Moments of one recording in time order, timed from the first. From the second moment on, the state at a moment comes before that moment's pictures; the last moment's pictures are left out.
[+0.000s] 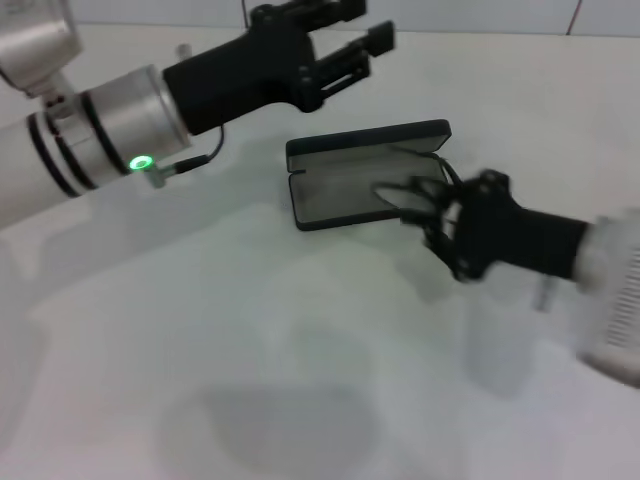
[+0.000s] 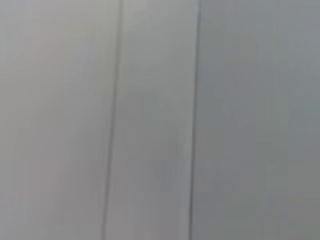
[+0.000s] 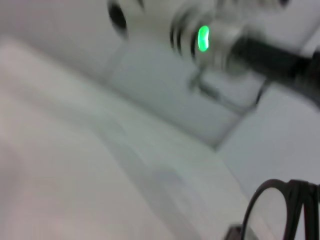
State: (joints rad) left arm -0.85 -2.07 2.84 -0.22 -0.68 1.62 -0.89; right arm 0.21 2.03 -1.74 -1.07 -1.25 -0.82 0.57
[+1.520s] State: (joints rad) left arm -0.86 -2.08 2.84 -0.22 -0.69 1.60 -0.88; right arm 0.41 2.03 -2.33 -1.08 -1.24 0.16 0.61
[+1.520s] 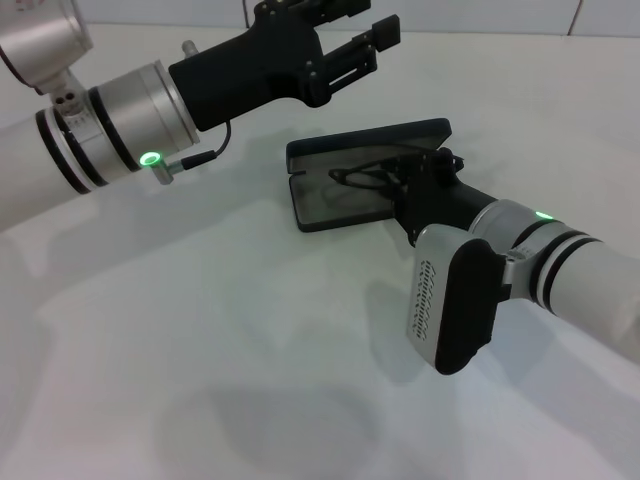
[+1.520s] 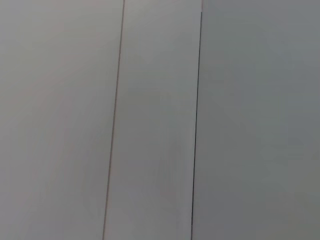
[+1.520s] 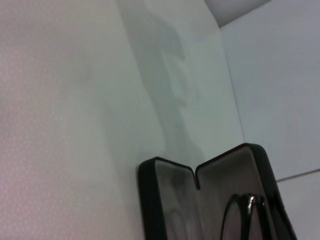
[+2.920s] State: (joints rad) left arm -0.91 -2.08 2.85 -0.28 -0.60 1.38 -0.99; right arm 0.18 1.92 -1.71 -1.08 -1.15 -1.09 0.97
